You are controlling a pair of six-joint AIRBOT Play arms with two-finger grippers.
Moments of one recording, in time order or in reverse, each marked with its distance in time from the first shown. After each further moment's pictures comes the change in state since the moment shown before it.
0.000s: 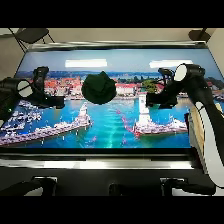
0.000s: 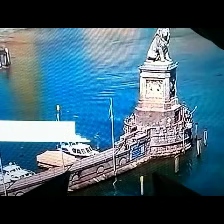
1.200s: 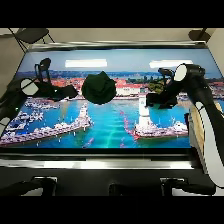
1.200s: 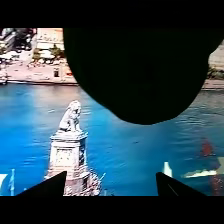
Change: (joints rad) left arm -0.022 -0.064 0.000 -0.321 0.312 -0.020; right arm 0.000 0.000 0.000 -0.001 0.000 0.000
